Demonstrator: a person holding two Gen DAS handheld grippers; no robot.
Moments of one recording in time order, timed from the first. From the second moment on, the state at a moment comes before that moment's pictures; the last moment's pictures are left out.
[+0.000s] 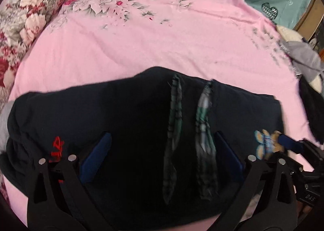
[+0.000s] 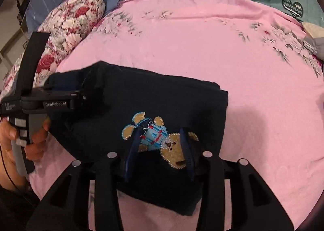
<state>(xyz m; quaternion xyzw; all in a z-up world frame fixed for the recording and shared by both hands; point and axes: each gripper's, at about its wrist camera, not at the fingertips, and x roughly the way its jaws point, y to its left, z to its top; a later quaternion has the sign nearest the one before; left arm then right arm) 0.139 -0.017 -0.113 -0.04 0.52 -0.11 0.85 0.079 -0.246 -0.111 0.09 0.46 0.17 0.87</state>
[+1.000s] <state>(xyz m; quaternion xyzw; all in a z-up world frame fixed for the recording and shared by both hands) 0.073 0.171 -0.124 -0.29 0.53 0.01 0.80 0.053 -0.260 -0.104 0.15 0.42 0.17 0.88</state>
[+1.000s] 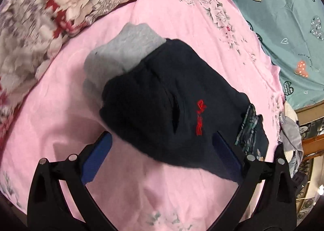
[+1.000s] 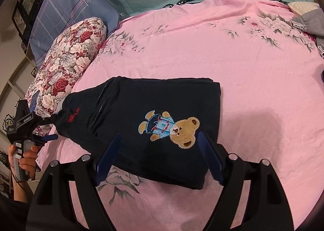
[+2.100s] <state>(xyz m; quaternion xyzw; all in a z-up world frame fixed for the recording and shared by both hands) 0.102 -0.072 -0.084 -0.11 0.53 -0.30 0.78 0.031 -0.313 -0.096 0.22 0.40 0.13 0.88</state>
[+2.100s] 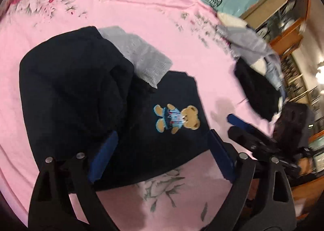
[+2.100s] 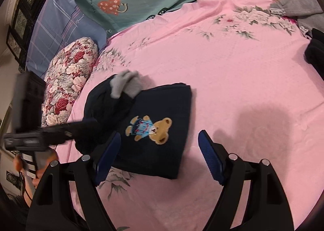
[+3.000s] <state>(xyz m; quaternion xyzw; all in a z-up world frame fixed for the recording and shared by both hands) 0.112 0.038 -0.126 -0.09 0.54 -0.10 0.83 0.186 -0.223 -0.114 0.23 0.49 0.20 0.82</state>
